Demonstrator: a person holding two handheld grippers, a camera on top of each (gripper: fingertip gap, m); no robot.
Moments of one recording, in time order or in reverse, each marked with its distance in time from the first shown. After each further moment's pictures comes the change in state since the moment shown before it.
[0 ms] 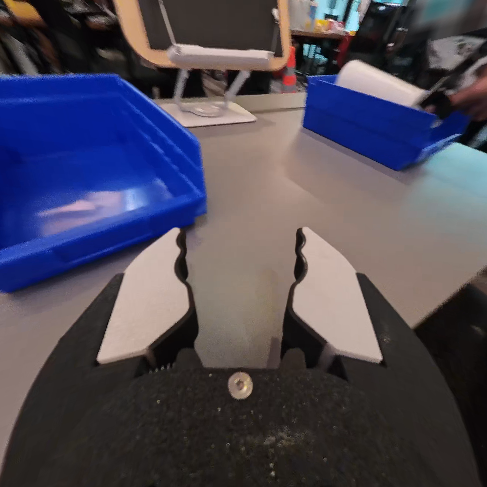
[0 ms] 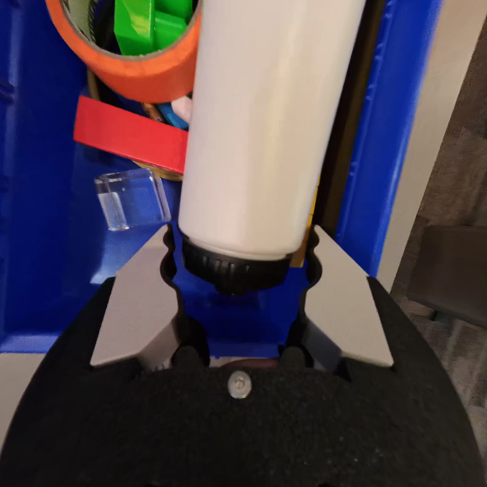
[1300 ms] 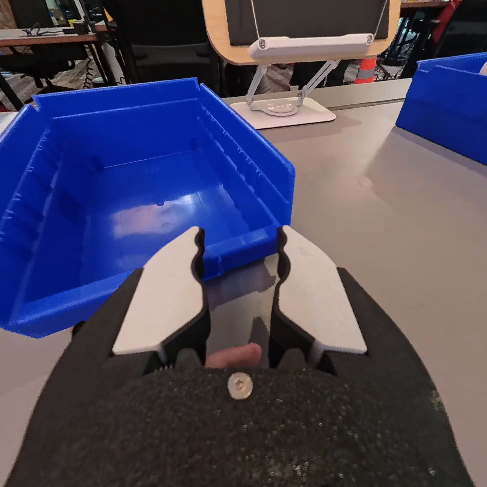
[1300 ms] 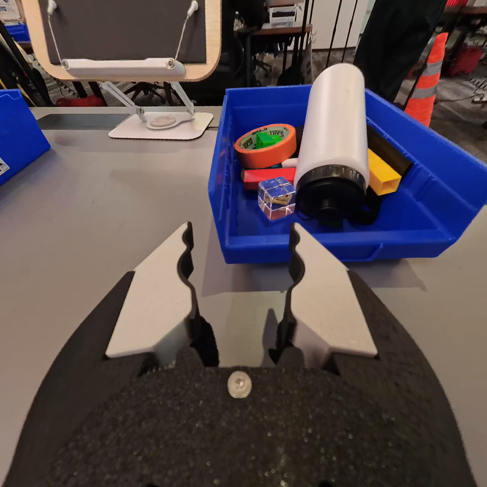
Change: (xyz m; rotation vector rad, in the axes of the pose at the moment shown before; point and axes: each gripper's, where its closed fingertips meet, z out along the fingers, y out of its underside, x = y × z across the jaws) left arm -0.069 -0.012 0.054 -0.037 -0.219 0.019; right arm -0.120 0.043 -0.095 0.814 -0.015 0.318
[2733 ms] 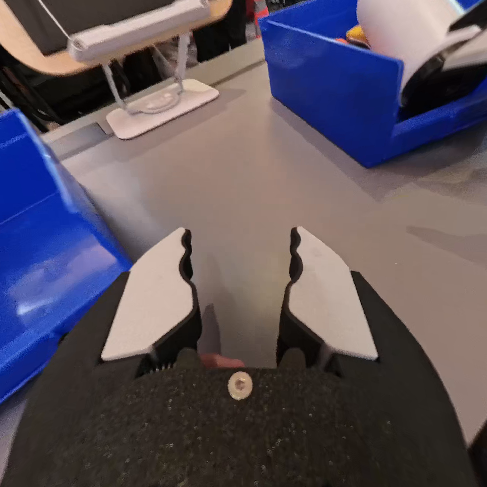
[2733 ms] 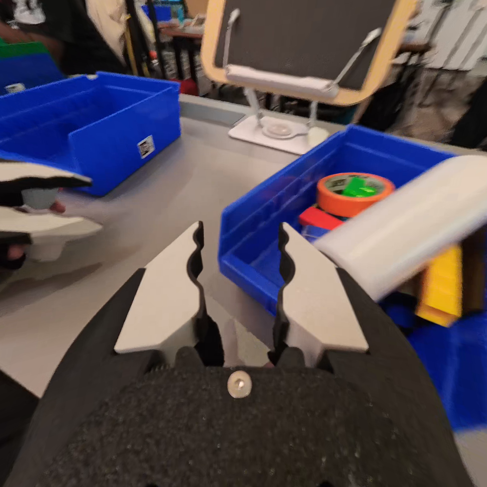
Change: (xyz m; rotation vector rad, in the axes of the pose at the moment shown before) left arm 0.128 0.015 0.008 -0.074 0.286 0.265; right arm -0.152 -0.021 -0.014 -0.007 -0.281 -0.156
